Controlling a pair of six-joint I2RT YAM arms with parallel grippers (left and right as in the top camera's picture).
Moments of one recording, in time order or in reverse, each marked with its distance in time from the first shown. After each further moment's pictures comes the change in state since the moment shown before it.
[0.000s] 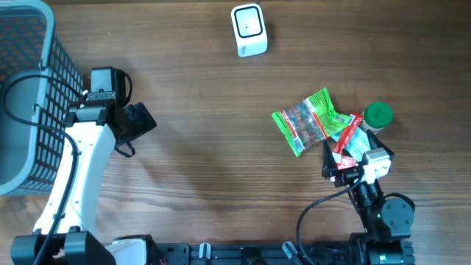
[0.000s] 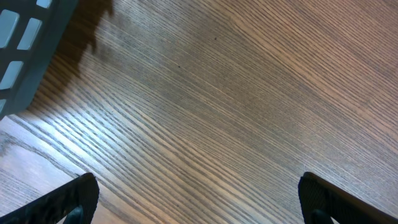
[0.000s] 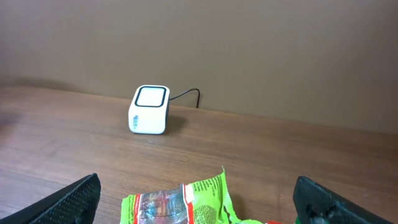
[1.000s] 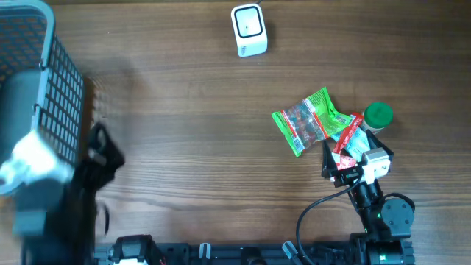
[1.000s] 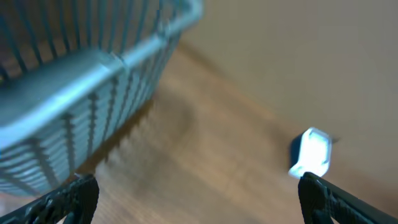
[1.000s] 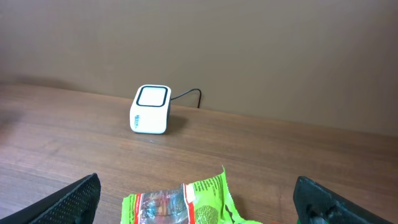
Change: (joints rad) left arm 0.001 -0.893 0.018 0.010 -0.064 0.000; right arm 0.000 0.000 0.000 0.000 -0.007 -0.004
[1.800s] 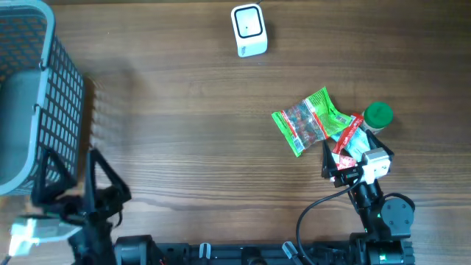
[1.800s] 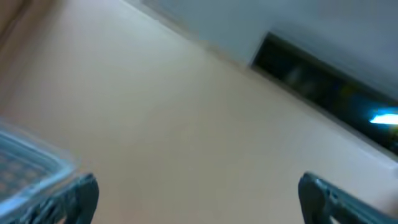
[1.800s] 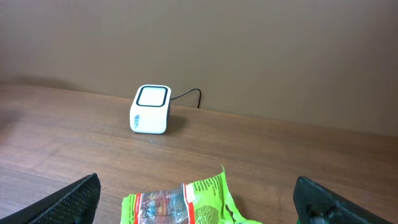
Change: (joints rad) left arm 0.000 -0.522 -0.572 0.969 0.162 -0.001; right arm 0.000 0.000 0.000 0.000 0.000 0.000
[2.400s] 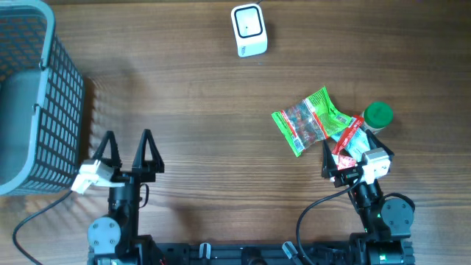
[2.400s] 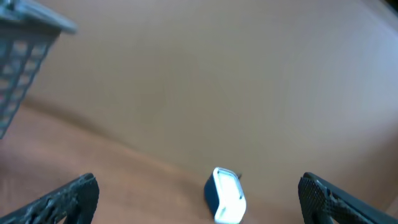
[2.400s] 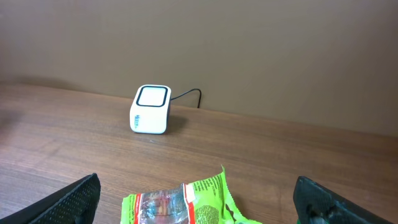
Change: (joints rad) left arm 0.000 0.000 -0.505 0.221 0.154 0.000; right arm 0.000 0.000 0.000 0.000 0.000 0.000
